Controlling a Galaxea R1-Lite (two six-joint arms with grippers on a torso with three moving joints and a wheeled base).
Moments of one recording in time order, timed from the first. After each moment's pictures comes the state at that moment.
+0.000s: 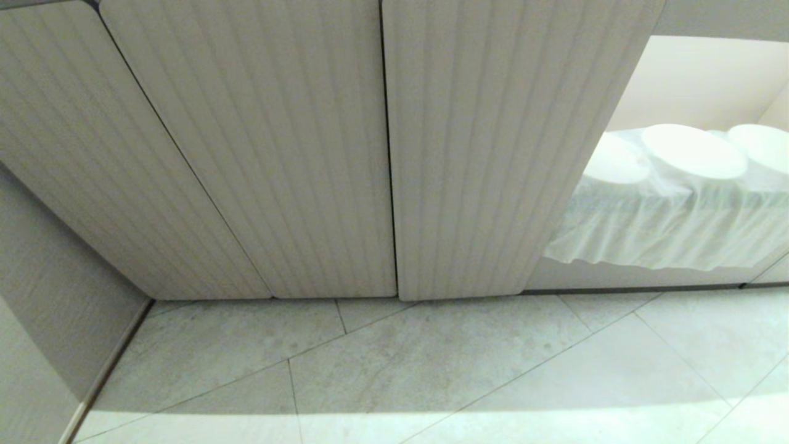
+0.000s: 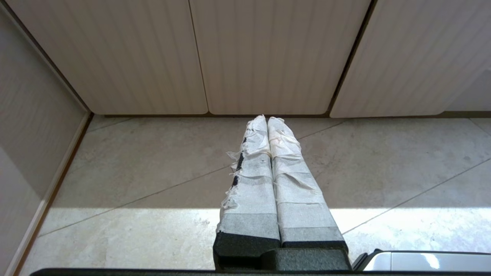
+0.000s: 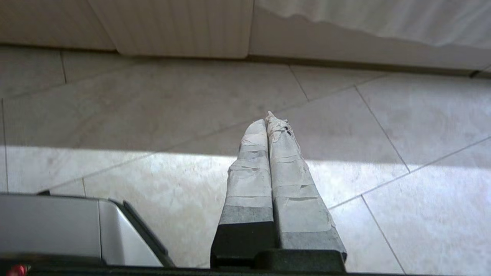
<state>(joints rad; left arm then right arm) 0.00 0.00 0.00 0.00 0.00 -0.02 0.01 0.29 0.00 -0.09 -0.03 -0.08</state>
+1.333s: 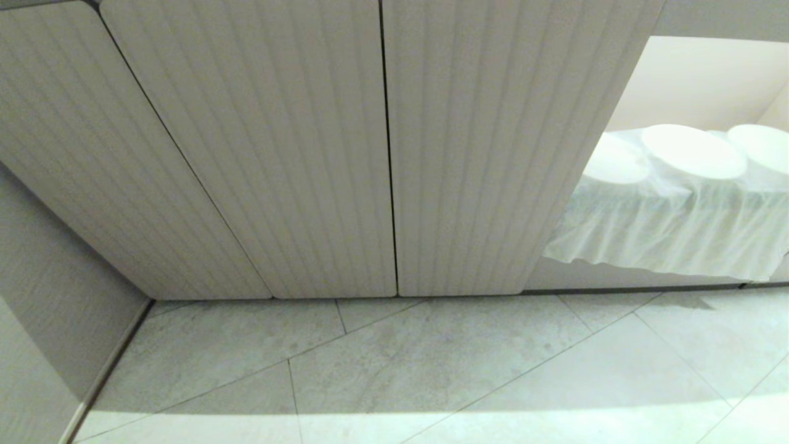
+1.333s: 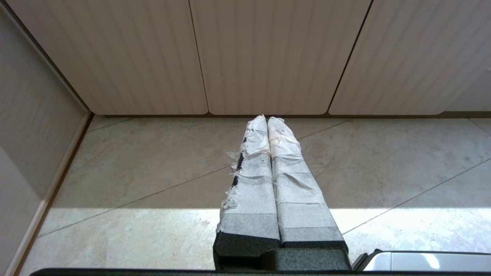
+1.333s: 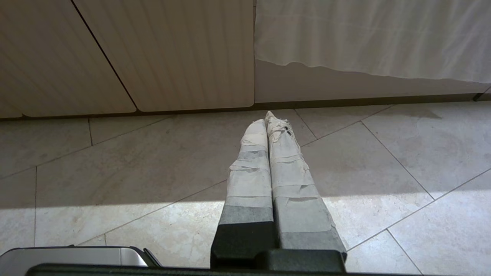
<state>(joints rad) 0.00 0.00 0.00 0.00 0.00 -0.02 0.00 0.00 0.00 0.00 -0.03 0.03</state>
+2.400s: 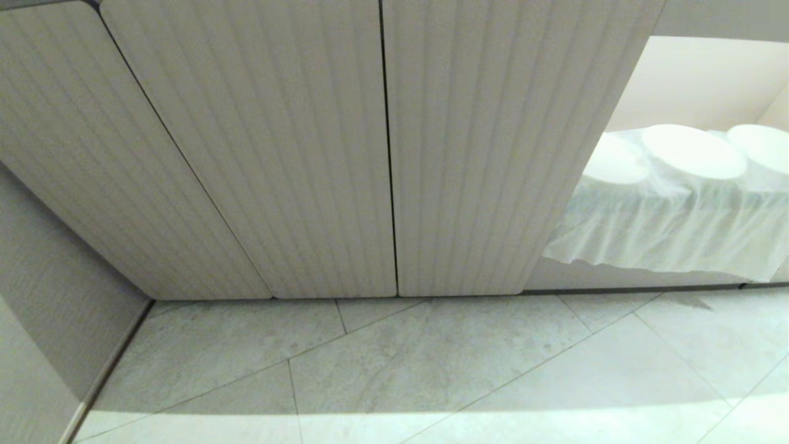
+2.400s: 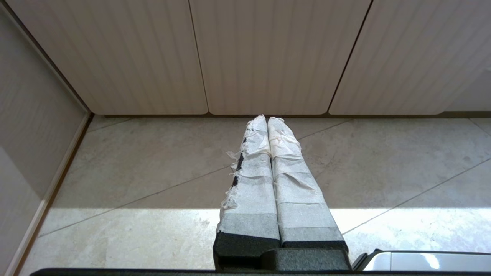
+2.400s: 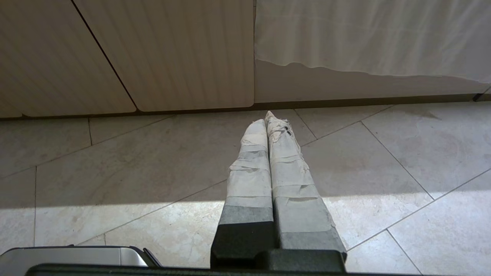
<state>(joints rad) 0.00 0.00 0.00 0.00 0.00 -0.02 0.00 0.00 0.00 0.00 -0.03 0.03</state>
